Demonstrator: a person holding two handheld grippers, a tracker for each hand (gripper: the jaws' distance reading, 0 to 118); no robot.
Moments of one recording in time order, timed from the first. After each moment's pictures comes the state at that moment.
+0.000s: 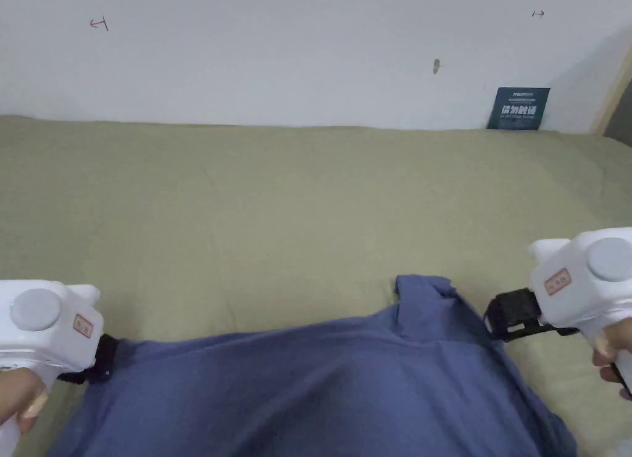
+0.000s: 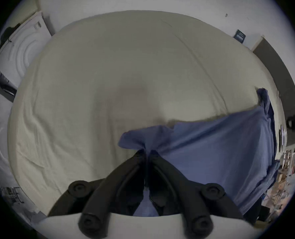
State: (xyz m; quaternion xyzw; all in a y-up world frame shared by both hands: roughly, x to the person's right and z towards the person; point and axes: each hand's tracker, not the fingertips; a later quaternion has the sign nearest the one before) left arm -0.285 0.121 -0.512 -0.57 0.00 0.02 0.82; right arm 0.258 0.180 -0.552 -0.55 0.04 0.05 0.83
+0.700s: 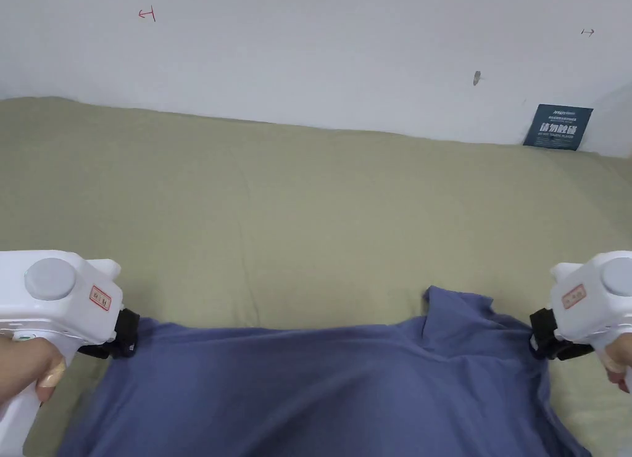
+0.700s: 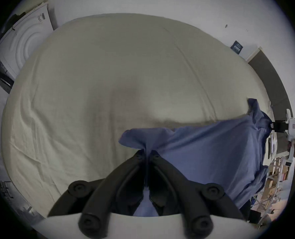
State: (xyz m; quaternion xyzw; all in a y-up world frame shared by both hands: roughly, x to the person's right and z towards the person) left arm -0.303 0.143 -0.503 -0.56 -0.02 0.08 0.83; right arm 0.274 0.169 -0.563 -0.57 0.03 0.02 0.82
